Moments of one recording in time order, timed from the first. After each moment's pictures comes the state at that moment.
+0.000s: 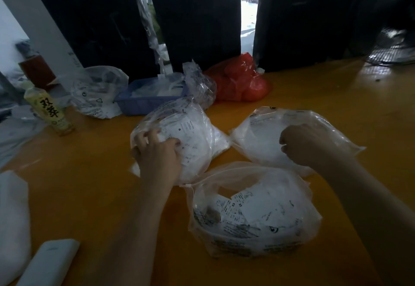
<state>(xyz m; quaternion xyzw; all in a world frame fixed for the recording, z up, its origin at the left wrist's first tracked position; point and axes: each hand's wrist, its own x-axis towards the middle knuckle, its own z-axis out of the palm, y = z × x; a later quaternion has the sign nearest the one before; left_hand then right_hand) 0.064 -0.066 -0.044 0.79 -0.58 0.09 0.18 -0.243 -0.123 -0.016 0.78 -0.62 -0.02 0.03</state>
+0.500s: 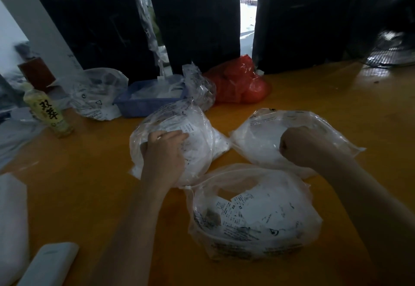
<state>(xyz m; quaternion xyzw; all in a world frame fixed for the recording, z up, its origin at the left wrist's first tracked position) 0.061 -0.071 -0.036 0.72 -0.65 0.05 0.23 -0.245 -0.133 -0.026 0.77 -0.64 0.00 -0.03</state>
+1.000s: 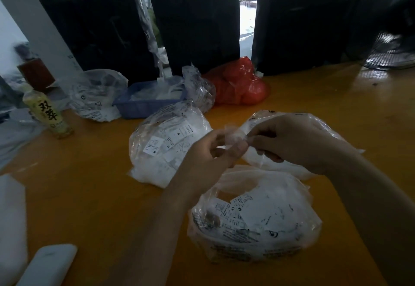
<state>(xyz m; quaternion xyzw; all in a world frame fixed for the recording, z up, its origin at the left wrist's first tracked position) -0.008 -0.041 -0.011 0.51 -0.60 -0.44 0.43 -0.213 -0.070 0.038 0.78 -0.46 0.27 -0.33</state>
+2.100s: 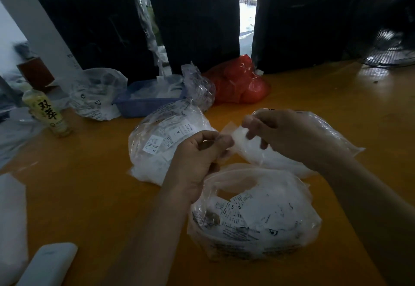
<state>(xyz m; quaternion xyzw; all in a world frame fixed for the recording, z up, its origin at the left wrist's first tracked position) -0.009 -0.038 -0.004 0.49 -0.41 -0.54 0.55 -0.208 -0.080 0.032 0.77 -0.51 0.28 -0.25</state>
